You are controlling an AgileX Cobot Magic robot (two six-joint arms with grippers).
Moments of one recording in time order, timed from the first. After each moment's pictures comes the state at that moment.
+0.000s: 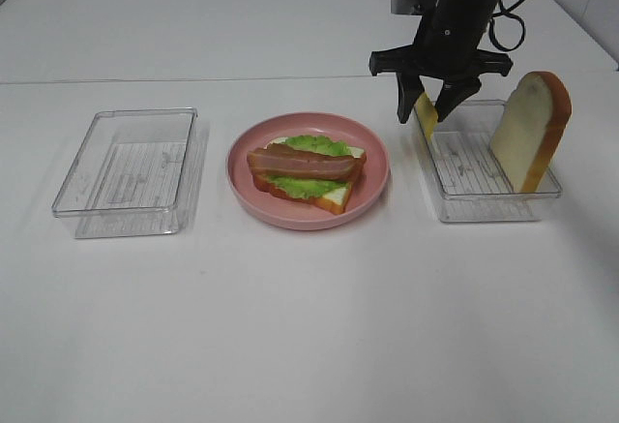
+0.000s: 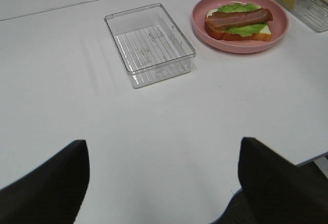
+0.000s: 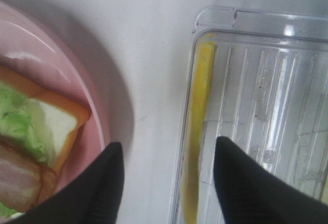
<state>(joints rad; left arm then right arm) -0.30 0.00 -0.50 -0.01 1.05 0.00 0.25 2.38 -2.09 0.05 1.15 0.12</state>
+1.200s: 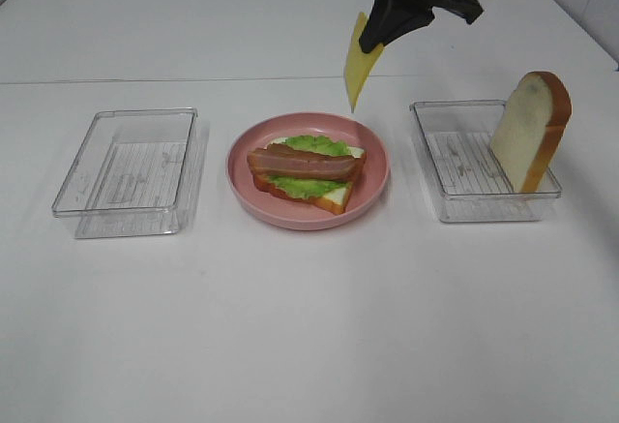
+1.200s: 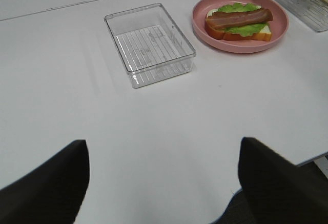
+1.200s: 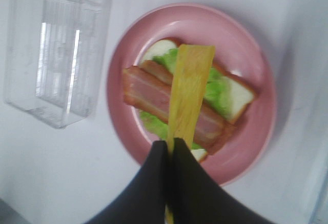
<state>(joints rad) -0.30 0.00 -0.50 -0.01 1.05 0.00 0.25 2.21 -2.07 0.48 1.21 -0.07</state>
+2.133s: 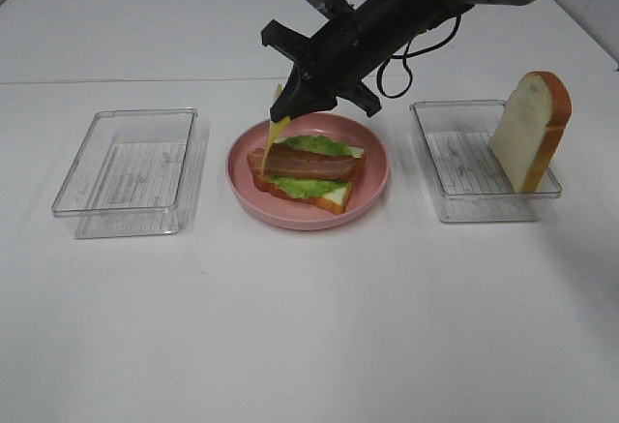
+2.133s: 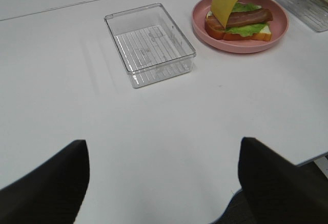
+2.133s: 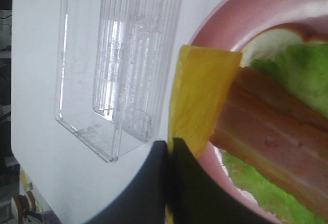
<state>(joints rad) -0.30 0.00 -0.50 -0.01 1.05 0.00 0.36 2.33 -1.88 0.78 0.93 -0.18</state>
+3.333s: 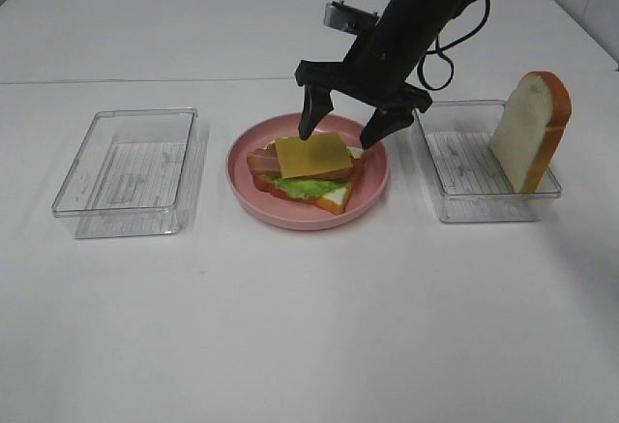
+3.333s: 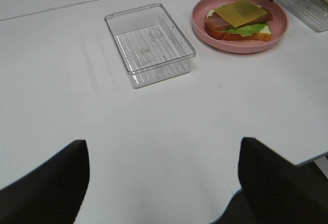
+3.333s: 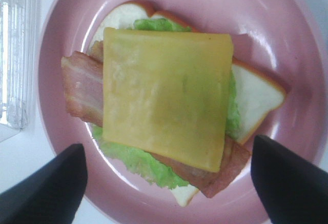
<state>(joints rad) -0.30 0.00 -0.50 -0.01 1.05 0.00 0.36 2.30 -1.88 0.37 0.97 -0.02</state>
